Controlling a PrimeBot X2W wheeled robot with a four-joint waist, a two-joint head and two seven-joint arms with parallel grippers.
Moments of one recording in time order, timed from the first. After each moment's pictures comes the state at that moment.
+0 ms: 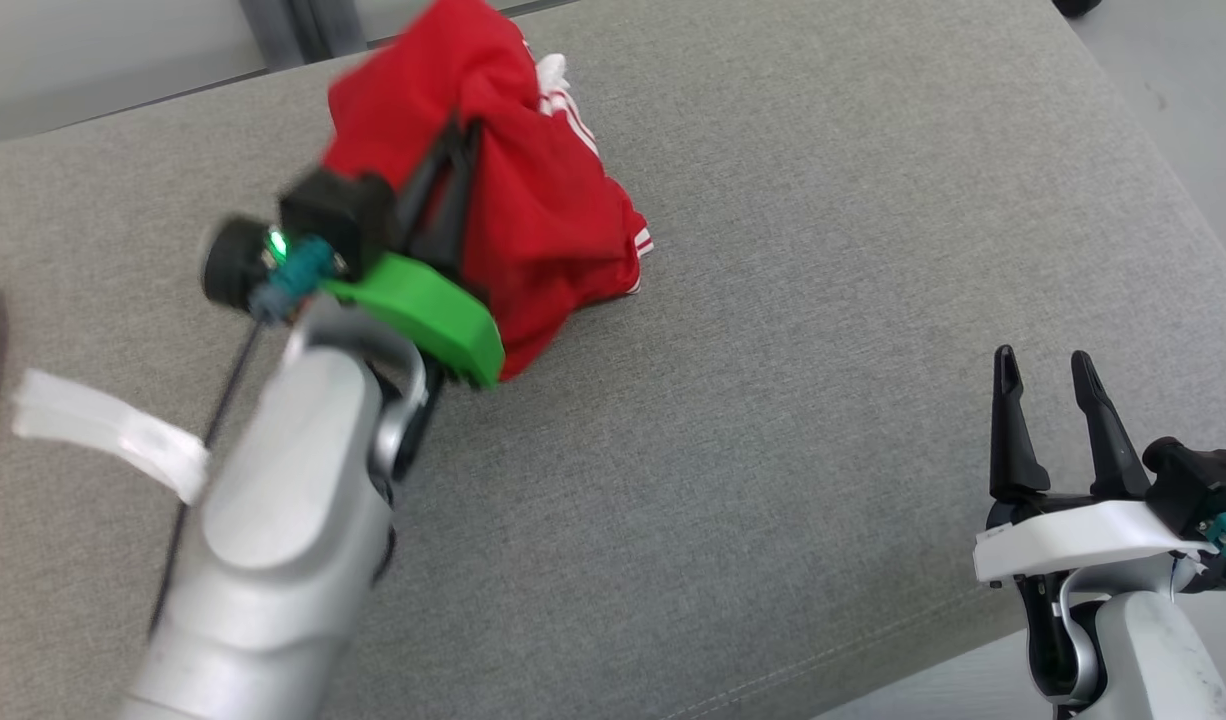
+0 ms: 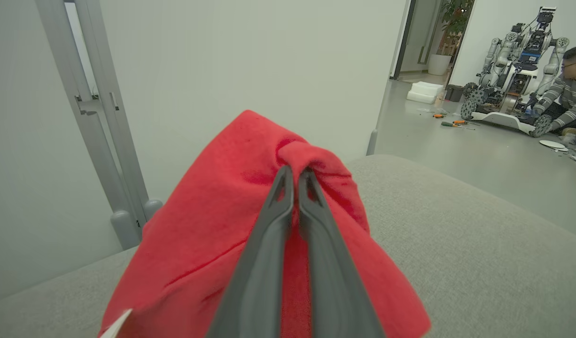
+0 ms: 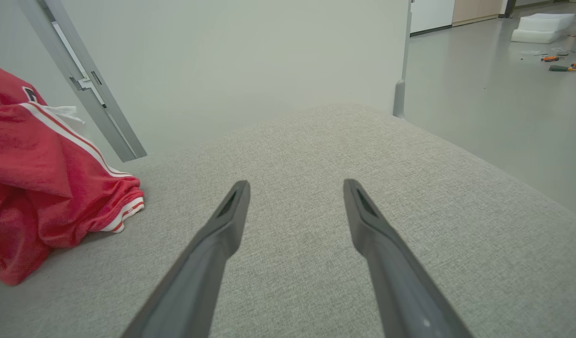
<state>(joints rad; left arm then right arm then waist) -0.73 0.12 -0.44 0.47 -0.37 -0.07 -0.15 -0.14 -0.05 -0.07 0.17 0.28 0.13 -0.26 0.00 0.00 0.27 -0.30</state>
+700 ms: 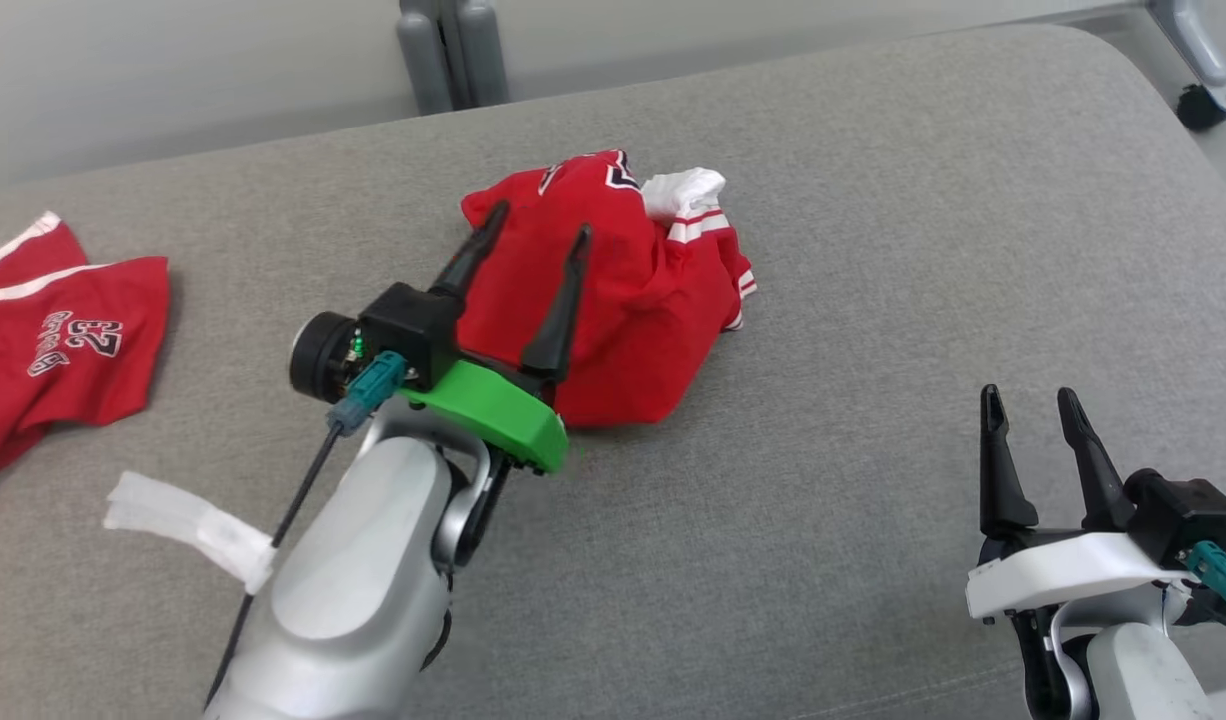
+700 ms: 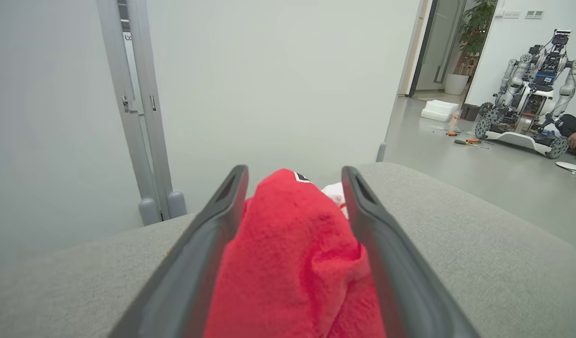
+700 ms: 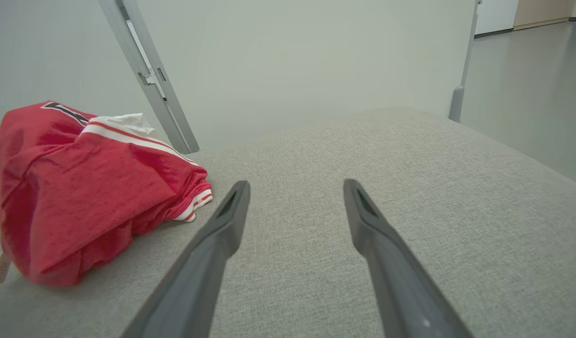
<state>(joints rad) -0.60 0.06 -0.52 0.47 -0.41 -0.03 -0.26 -0.10 -0.05 -0.06 0.18 0.24 0.13 -0.26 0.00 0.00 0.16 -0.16</state>
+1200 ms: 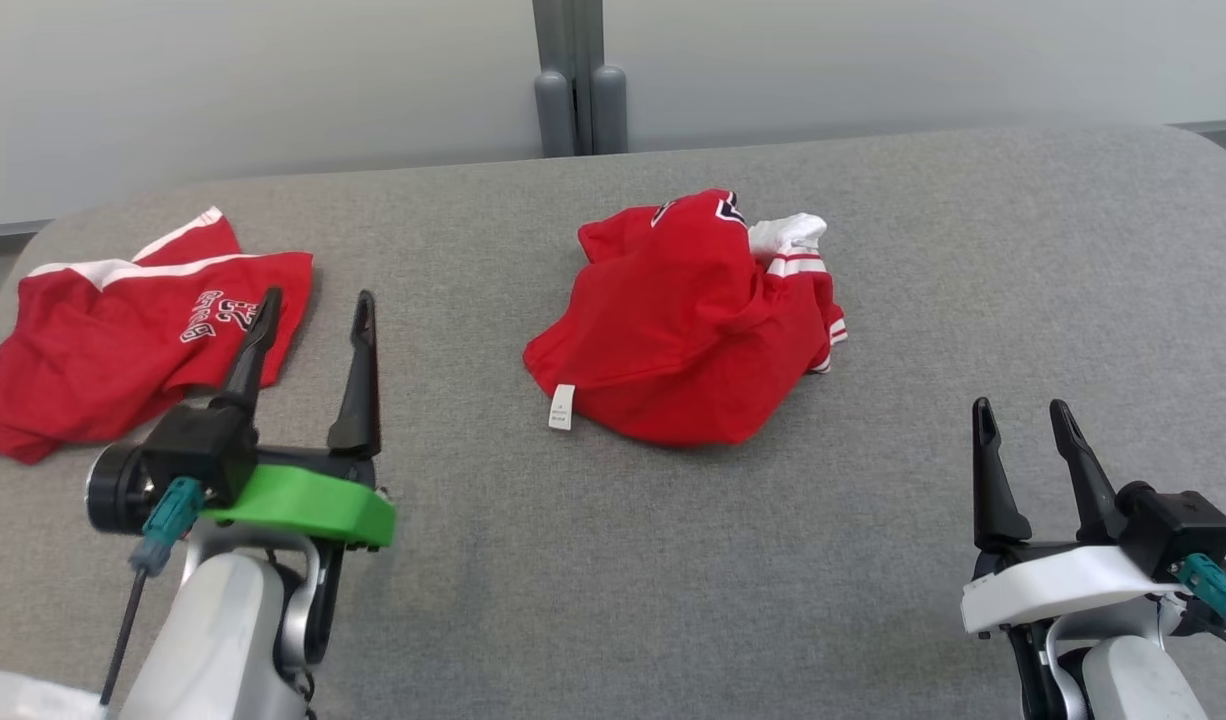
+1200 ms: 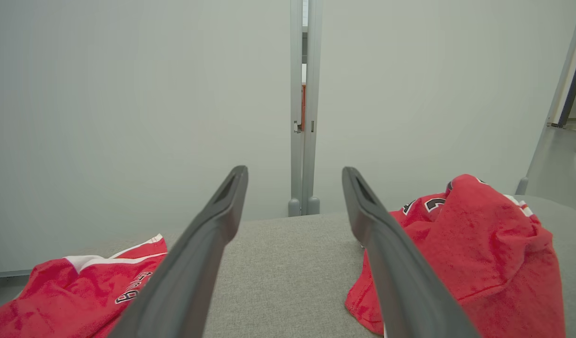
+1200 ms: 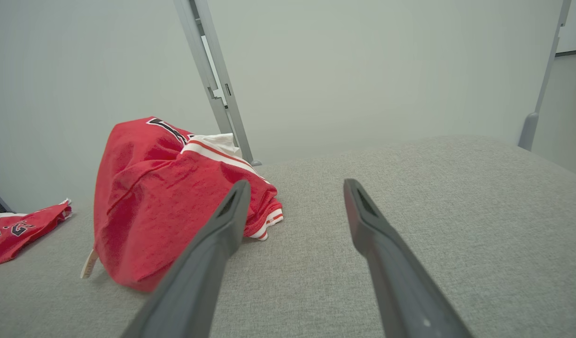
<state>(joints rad) -0.34 0.20 -0.28 0.24 -0.35 0.02 -0.26 -0.07 -0.05 -0.04 0.17 0.23 0.13 -0.26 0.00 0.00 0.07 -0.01</state>
